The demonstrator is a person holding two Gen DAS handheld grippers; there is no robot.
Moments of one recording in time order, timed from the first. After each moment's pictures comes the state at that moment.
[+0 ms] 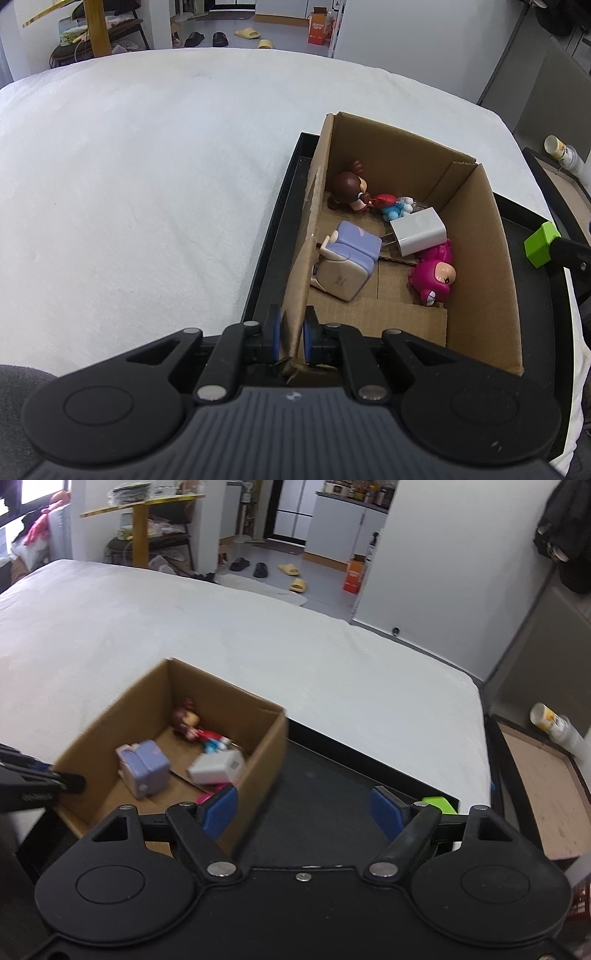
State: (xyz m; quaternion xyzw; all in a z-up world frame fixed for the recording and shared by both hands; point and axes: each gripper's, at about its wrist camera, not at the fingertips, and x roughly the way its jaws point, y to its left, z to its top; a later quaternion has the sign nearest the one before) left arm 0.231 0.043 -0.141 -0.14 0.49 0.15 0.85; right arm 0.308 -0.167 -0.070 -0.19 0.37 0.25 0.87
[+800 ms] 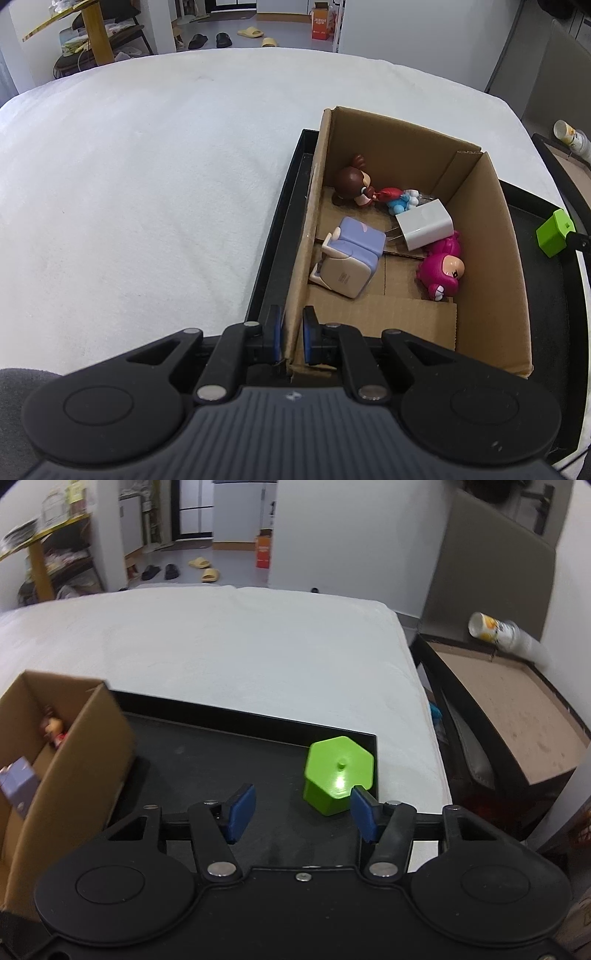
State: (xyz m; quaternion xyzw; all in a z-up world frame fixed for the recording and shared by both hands) left arm 0.236 0.036 -0.143 -0.11 0.50 0.16 0.84; right arm 0.379 -0.256 -0.135 -0.10 0.41 0.14 0.90
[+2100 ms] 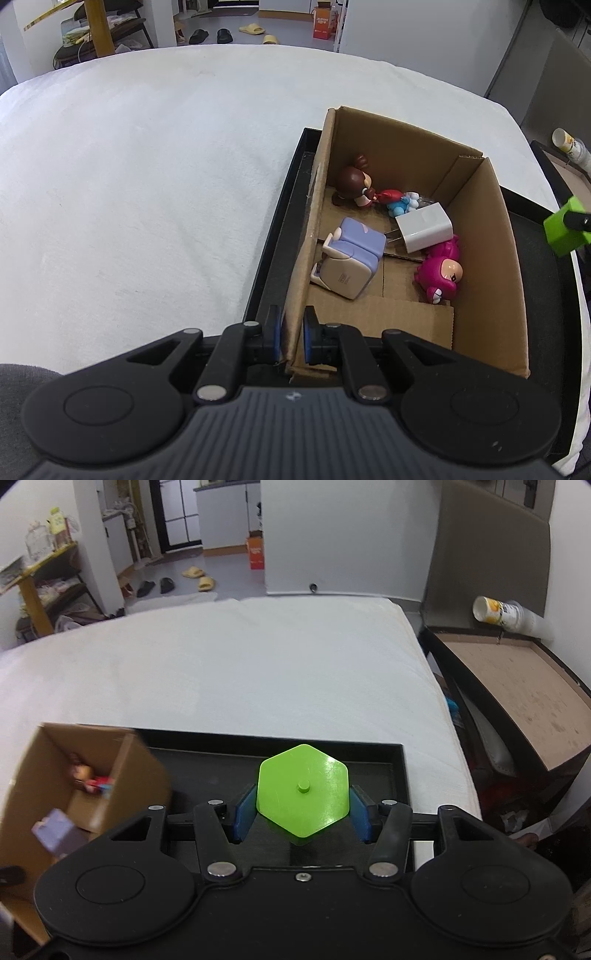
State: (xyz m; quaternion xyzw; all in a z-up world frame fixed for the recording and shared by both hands) left arm 0.236 0.039 -0.142 -0.13 0.50 0.16 0.84; right arm 0.379 -0.235 -0.103 -0.04 0.43 0.15 0.89
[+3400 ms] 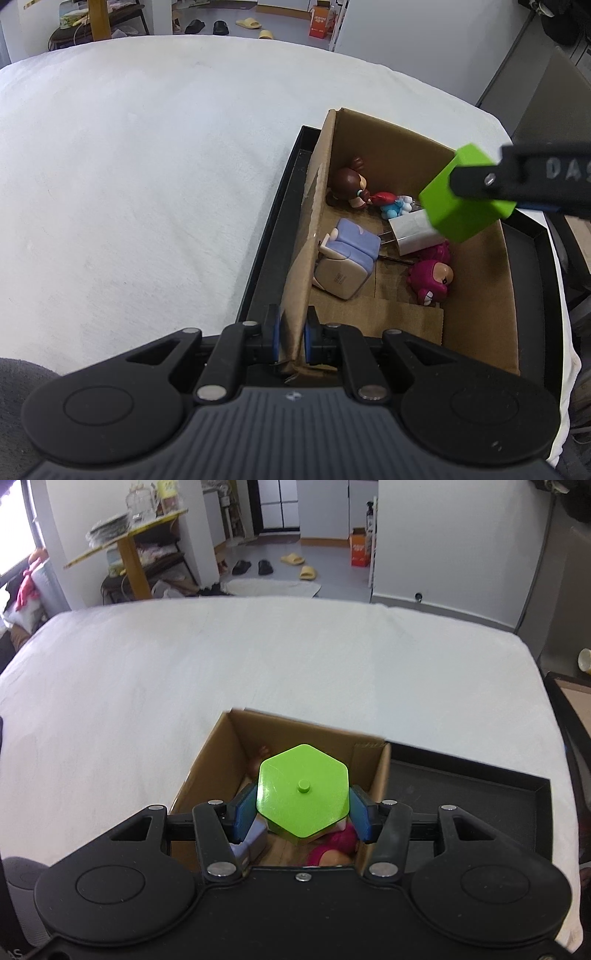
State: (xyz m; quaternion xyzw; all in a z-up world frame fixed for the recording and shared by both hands) left arm 0.233 0.047 -0.138 -0.17 0.50 0.14 0.84; right arm 0.329 -0.094 -0.075 -0.08 0.44 0.27 0.86
